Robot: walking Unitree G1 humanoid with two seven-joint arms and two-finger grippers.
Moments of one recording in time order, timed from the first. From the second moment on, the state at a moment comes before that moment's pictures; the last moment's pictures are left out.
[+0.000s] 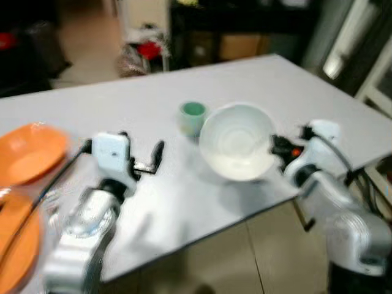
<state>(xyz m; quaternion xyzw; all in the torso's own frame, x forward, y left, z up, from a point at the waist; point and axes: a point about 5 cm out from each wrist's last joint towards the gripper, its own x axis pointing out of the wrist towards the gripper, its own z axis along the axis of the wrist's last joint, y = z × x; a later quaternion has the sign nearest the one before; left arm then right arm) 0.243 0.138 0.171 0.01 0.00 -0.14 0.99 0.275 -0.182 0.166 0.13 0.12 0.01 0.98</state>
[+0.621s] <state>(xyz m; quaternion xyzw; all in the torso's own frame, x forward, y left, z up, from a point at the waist) 0.234 0.140 0.168 0.05 0.02 -0.24 0.97 0.304 -0.212 0.154 0.27 0.25 -0.05 0.93</state>
